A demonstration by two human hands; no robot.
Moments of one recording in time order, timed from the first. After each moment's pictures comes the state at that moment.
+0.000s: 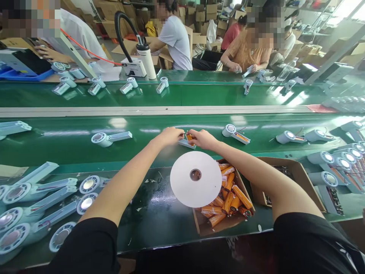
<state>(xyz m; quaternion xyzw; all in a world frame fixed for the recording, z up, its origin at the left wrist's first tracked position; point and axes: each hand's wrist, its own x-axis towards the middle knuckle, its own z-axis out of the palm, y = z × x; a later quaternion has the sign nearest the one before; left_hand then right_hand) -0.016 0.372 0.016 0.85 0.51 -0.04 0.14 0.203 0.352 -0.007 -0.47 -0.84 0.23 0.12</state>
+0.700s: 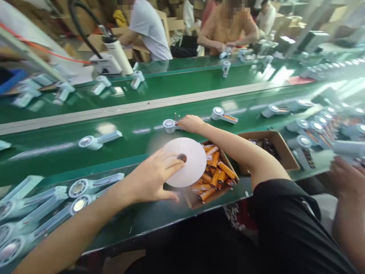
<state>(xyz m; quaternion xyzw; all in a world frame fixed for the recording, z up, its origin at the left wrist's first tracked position) -0.021 0.186 0.069 0.96 0.23 0.06 0.13 0.217 0.354 0.011 -0.46 -0.89 0.07 0.00</state>
